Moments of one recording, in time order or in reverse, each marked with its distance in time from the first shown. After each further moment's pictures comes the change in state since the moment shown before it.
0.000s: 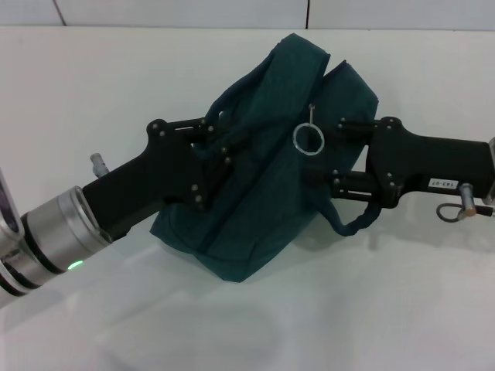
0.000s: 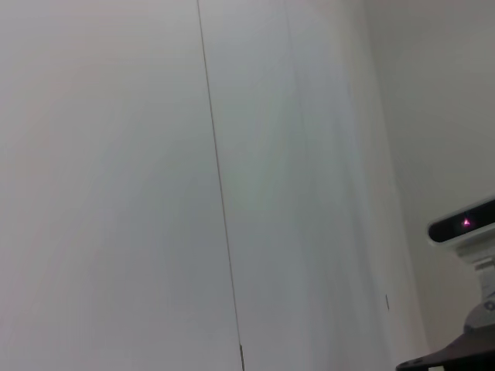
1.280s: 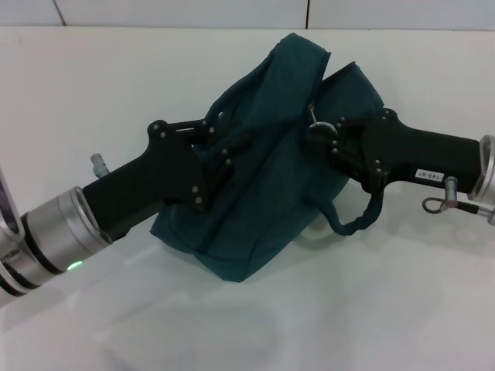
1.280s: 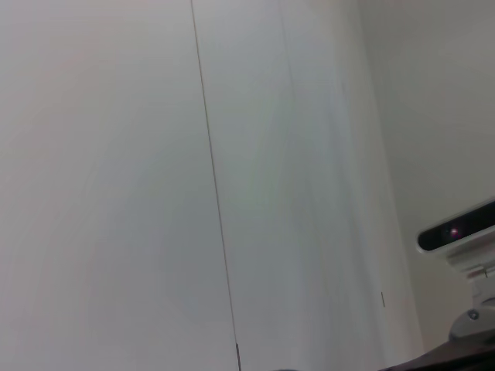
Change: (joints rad) left arm 0.001 0.002 0.000 0.006 0.009 0.000 0.002; right arm -0.012 0.042 0.048 0.019 0.016 0.063 -0.033
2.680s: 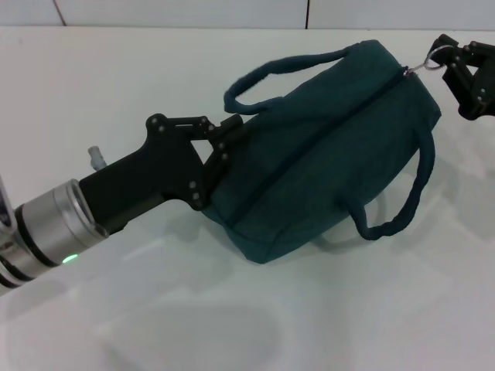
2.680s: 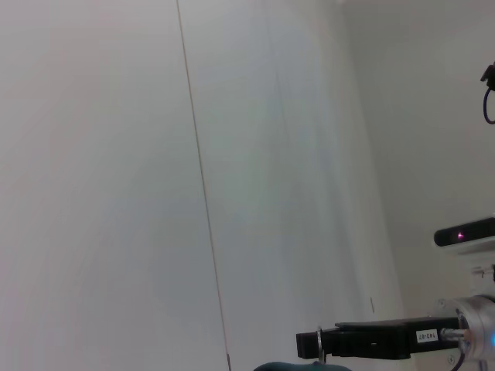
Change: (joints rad) left arm -0.008 0.011 -0.008 0.023 0.019 0.015 -0.022; right arm -0.122 -0.008 0.270 -0.005 0.118 0.071 -0.265
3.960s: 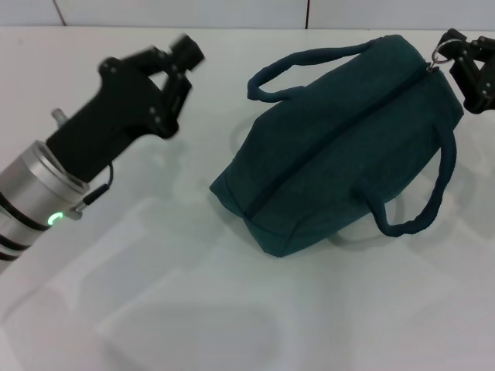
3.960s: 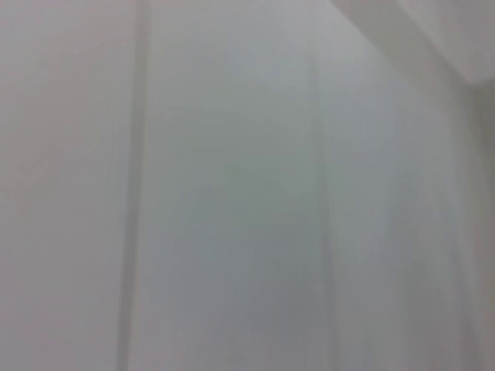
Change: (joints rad) left arm -0.008 -0.022 -0.037 -0.015 -0.216 -0.008 -0.110; right arm 0.000 0.006 0.030 0.007 0.006 0.025 -0.021
